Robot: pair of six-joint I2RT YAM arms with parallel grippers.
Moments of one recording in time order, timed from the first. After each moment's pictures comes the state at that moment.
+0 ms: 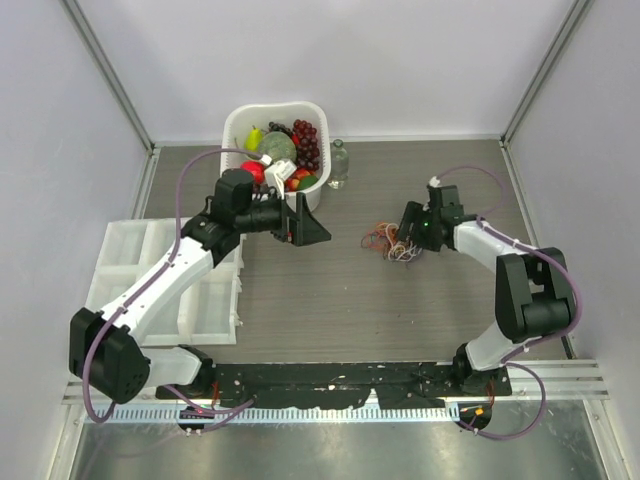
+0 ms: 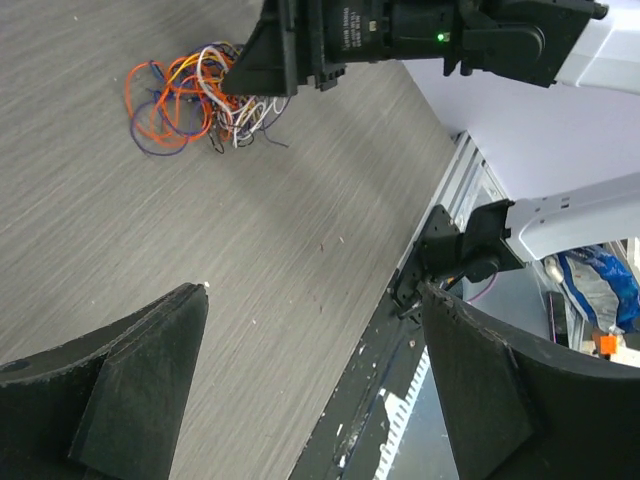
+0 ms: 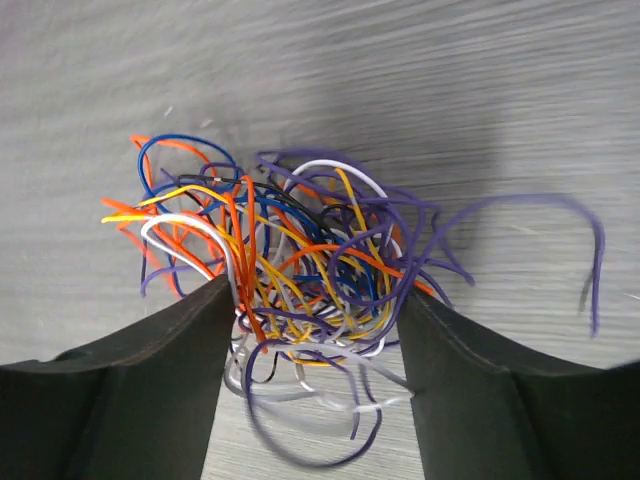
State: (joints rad) left arm -0.48 1.28 1.07 -0.21 0.67 -0.44; right arm 0.12 1.56 0.89 -0.23 -0.14 0.45
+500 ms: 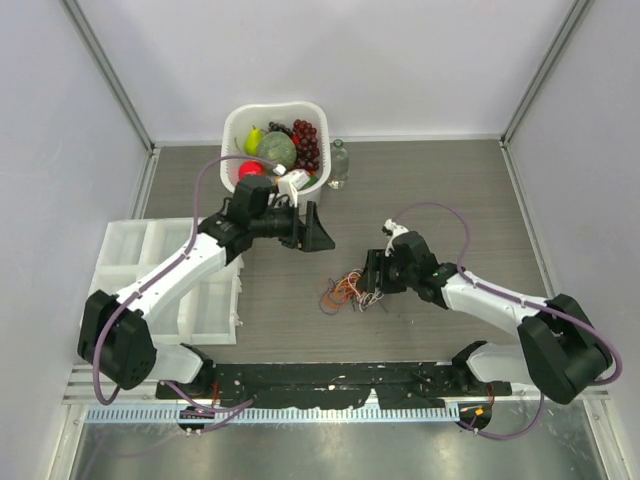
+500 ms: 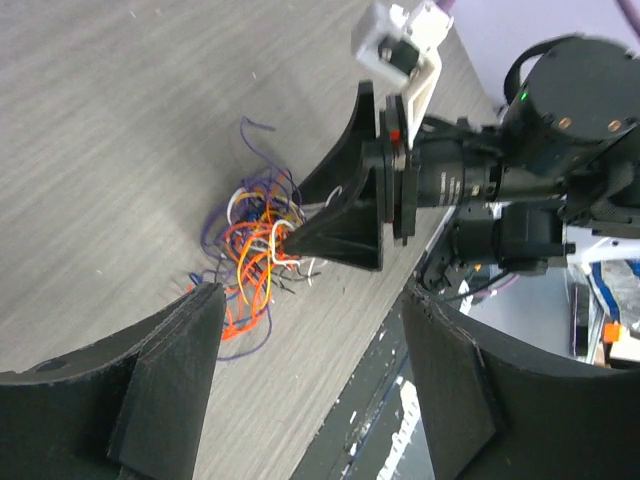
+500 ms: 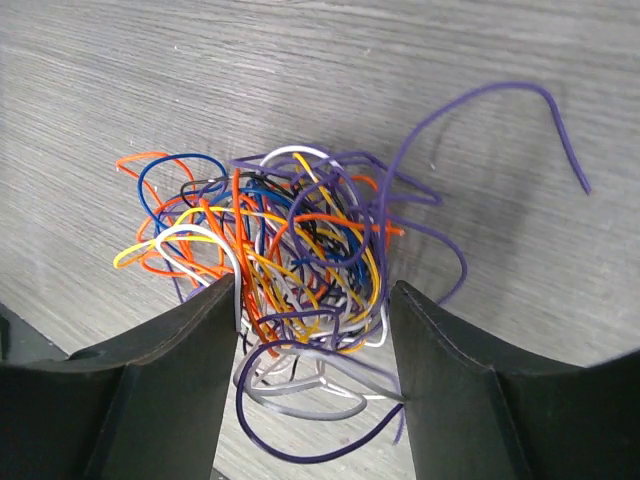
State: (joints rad) left arm -0.52 1.35 1.07 -0.25 0.62 -0.42; right arm 0.58 1.30 0.58 -0.09 -0.17 0.50
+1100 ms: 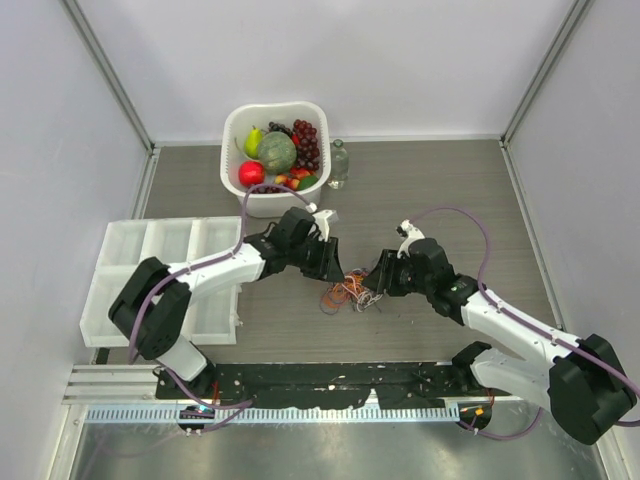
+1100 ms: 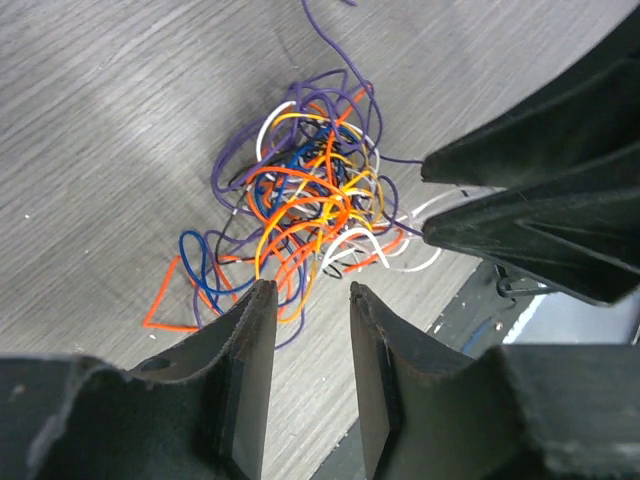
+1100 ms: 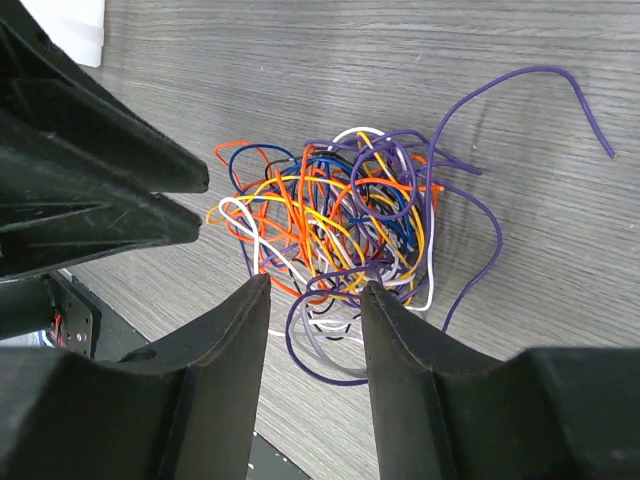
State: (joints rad) left arm -0.74 1.56 0.95 -0.15 0.41 -0.50; right arm 0.57 1.02 0.47 -0.08 -0.21 0.63
